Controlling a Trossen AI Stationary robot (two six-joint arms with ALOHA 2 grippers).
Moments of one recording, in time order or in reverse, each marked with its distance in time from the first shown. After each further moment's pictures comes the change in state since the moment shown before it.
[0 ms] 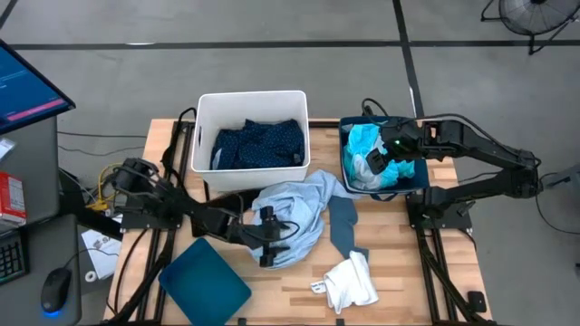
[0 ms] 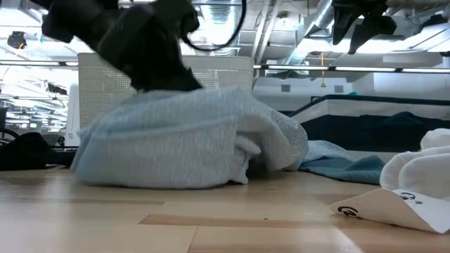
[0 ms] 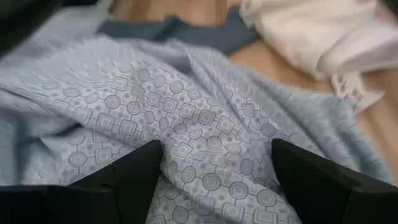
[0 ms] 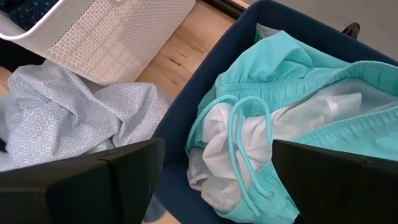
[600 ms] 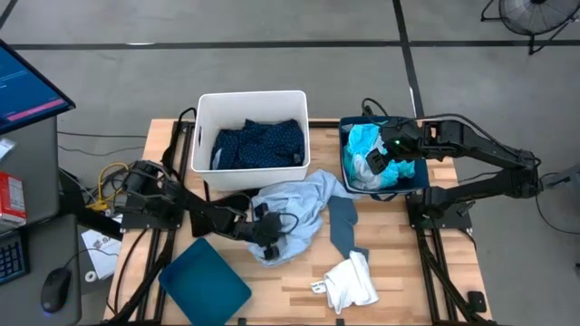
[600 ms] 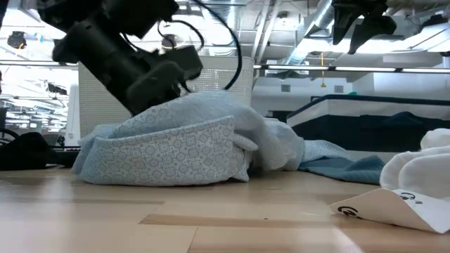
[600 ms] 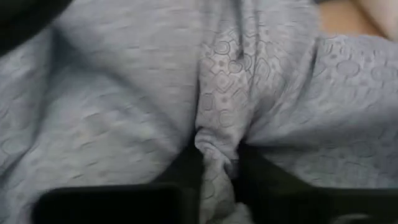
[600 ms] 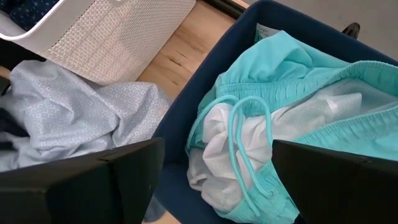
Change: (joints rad) left arm 0.070 0.087 0.001 -0.098 -0.022 -0.283; right arm 0.000 0.000 0.000 0.000 0.000 0.001
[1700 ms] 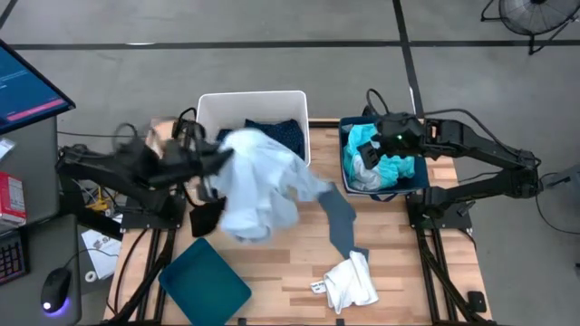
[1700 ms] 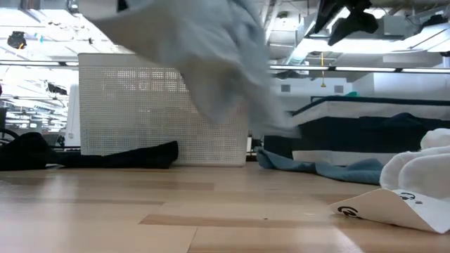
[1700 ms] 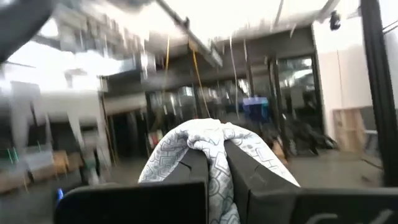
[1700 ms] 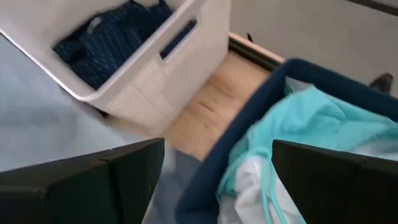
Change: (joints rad) left arm 0.057 -0.899 0.180 0.179 -0.063 0.808; right arm 0.000 0.000 0.000 0.207 -0.004 -0.052
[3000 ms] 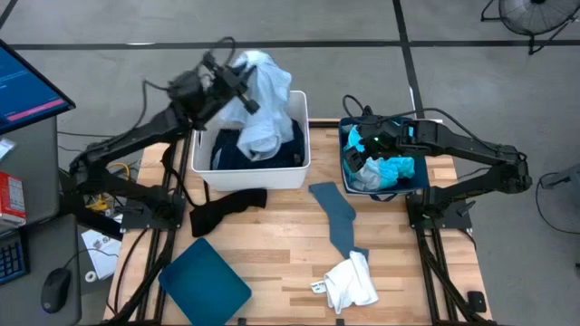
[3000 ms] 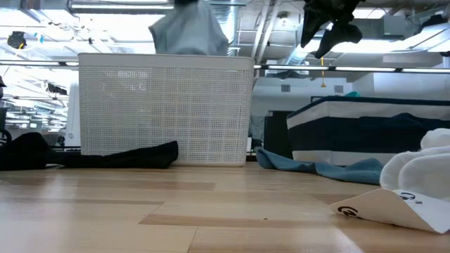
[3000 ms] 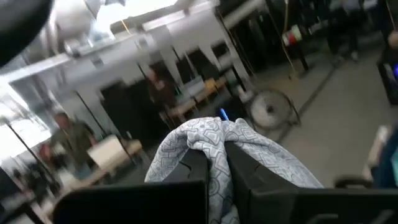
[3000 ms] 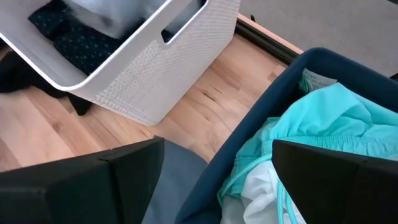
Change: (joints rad) left arm 0.735 0.360 0.308 -0.243 0.103 0.228; right arm 0.000 0.132 0.001 0.042 -0.023 -0.026
